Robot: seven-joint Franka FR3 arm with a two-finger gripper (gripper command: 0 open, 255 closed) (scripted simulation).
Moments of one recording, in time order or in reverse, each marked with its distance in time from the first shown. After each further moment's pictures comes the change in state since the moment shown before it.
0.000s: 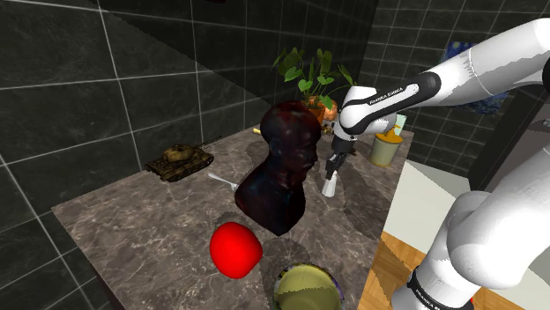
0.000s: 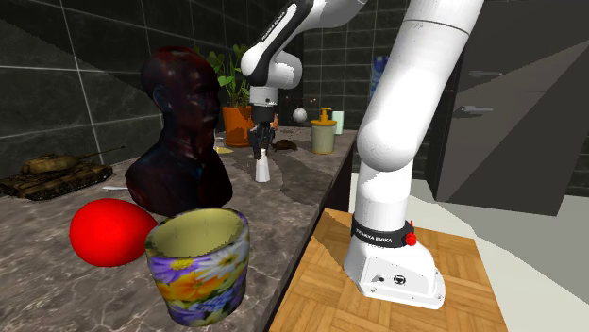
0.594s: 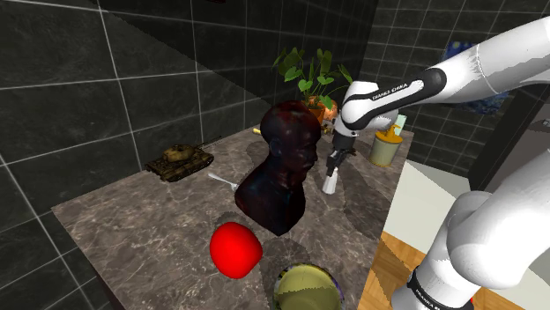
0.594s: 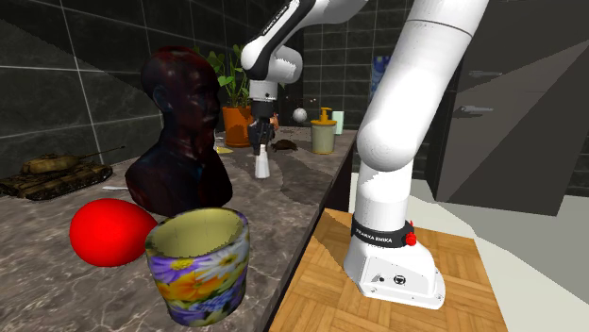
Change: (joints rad) arm -0.004 -0.026 0.008 0.019 -0.011 -0.044 0.013
